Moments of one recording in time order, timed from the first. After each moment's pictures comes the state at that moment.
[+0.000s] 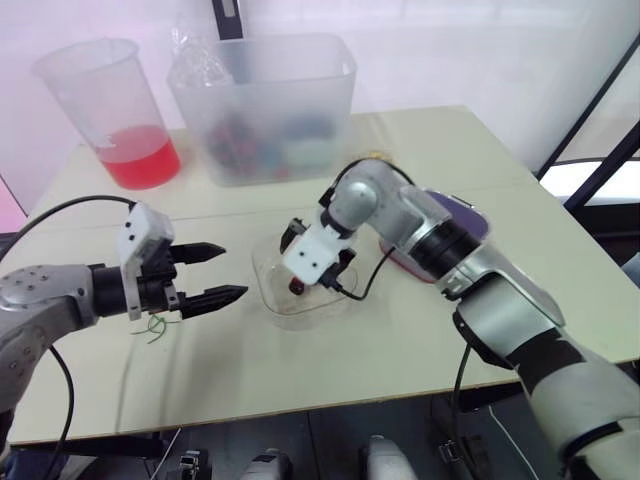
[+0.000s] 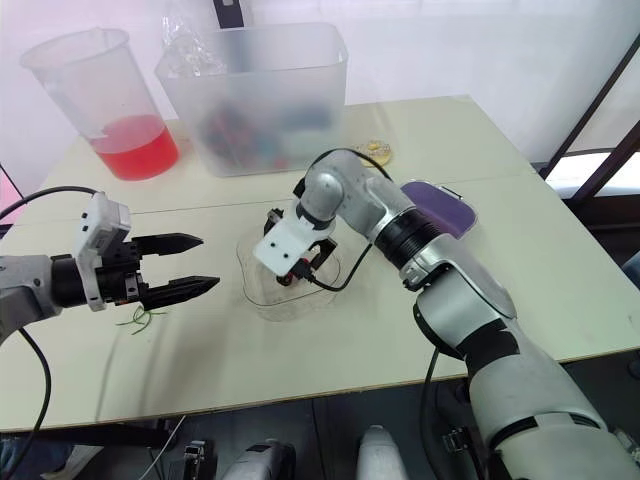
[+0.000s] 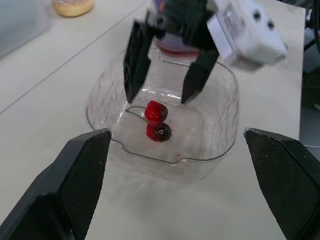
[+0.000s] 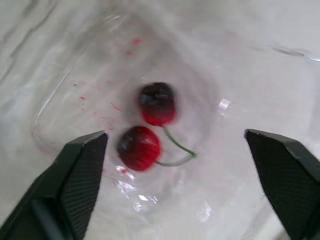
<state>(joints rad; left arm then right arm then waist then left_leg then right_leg) -0.23 0.98 0.33 -0.47 -0.86 0.82 -0.89 -1.34 -0.35 0.64 0.59 -0.36 -0.29 1.43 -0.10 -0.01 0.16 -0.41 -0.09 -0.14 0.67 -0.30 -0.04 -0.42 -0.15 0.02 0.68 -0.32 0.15</state>
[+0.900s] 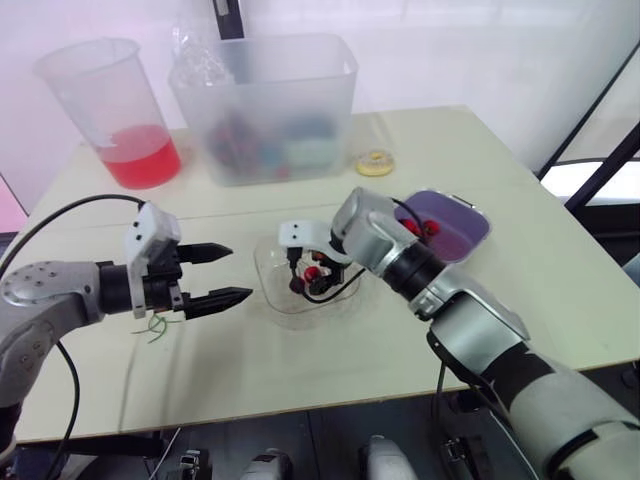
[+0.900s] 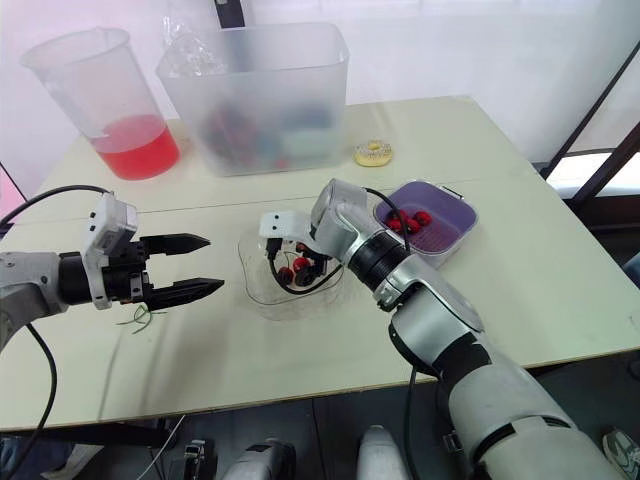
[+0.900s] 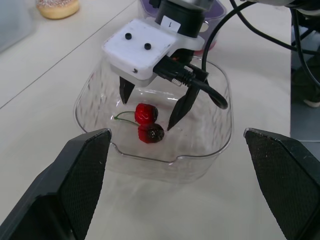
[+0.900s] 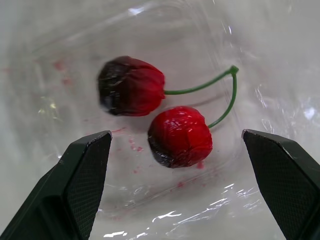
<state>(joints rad) -0.26 0.97 0.29 -0.45 -0.83 0.80 -0.92 -1.27 -0.18 0.65 0.64 -0.40 0.75 1.30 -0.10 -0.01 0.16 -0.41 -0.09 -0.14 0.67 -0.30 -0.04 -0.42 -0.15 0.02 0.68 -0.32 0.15</state>
